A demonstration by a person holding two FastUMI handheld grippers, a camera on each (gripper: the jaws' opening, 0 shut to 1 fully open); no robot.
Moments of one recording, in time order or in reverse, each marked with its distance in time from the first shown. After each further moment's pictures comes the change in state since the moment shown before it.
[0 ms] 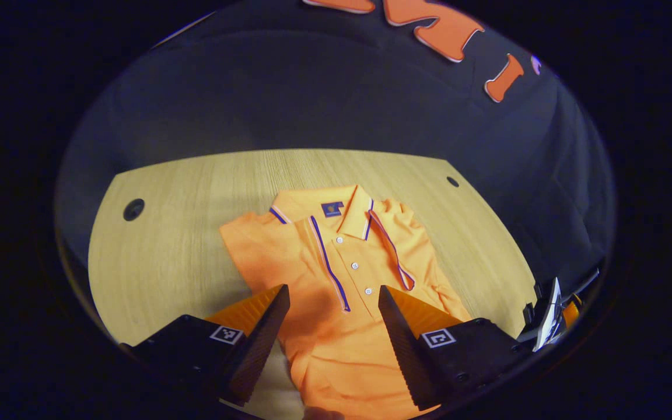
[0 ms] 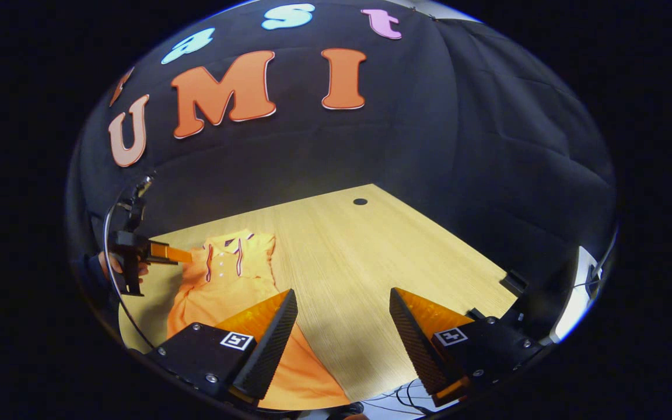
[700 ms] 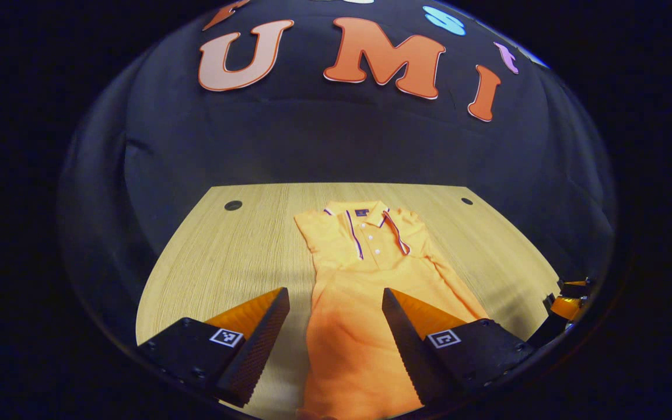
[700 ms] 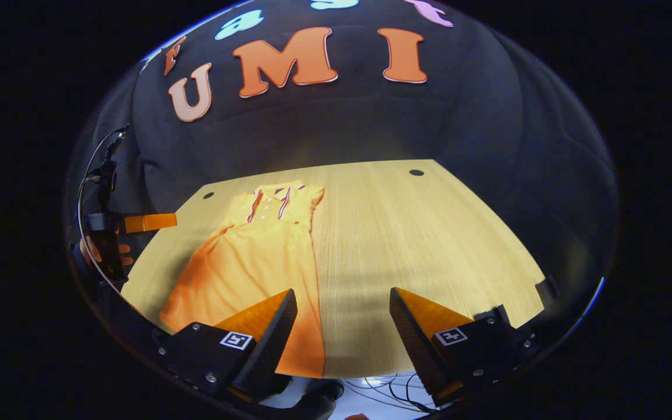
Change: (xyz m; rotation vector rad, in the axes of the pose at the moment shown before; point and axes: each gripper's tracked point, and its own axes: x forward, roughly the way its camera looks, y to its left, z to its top) left arm -0.161 -0.034 -0.126 -0.010 -0.176 0.292; right arm -0.014 -0.001 -0.077 -0.182 0.134 0.303
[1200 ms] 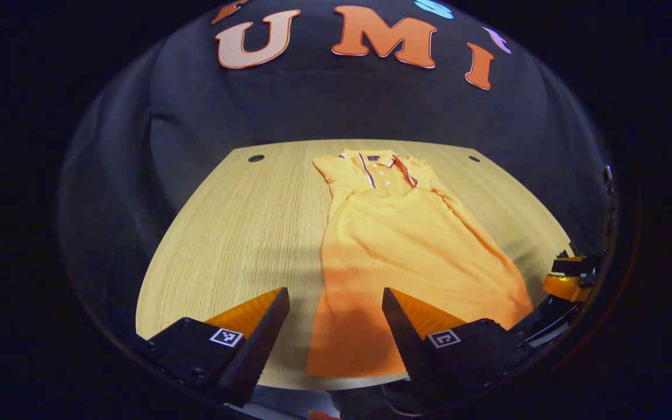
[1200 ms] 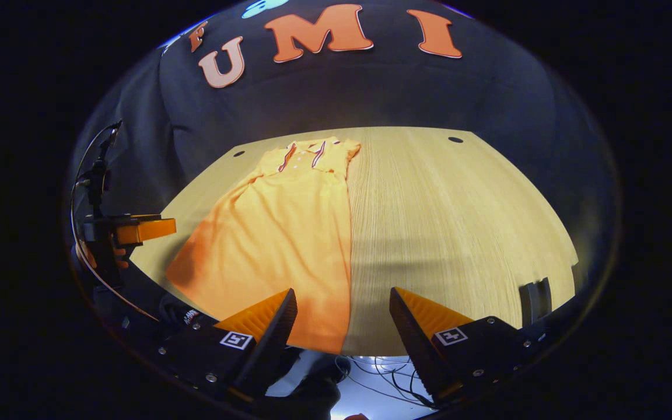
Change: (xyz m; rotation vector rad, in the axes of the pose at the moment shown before) left arm -0.051 0.013 -0.128 0.021 0.158 0.075; right arm 0.015 0.033 -0.070 -0.061 0.132 0.137
